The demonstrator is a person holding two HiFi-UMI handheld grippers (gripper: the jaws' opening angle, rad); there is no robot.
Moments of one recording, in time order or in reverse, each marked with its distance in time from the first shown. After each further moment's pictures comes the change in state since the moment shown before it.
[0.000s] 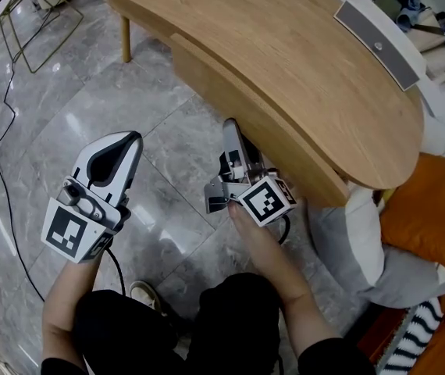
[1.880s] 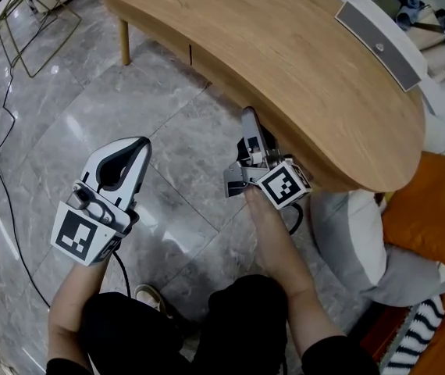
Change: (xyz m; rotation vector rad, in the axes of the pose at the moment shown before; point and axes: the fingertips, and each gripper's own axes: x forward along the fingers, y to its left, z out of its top) left arm 0.009 0.000 -0.007 -0.021 0.000 -0.020; right arm 0.018 -0.034 0.030 -0.057 -0.021 0.015
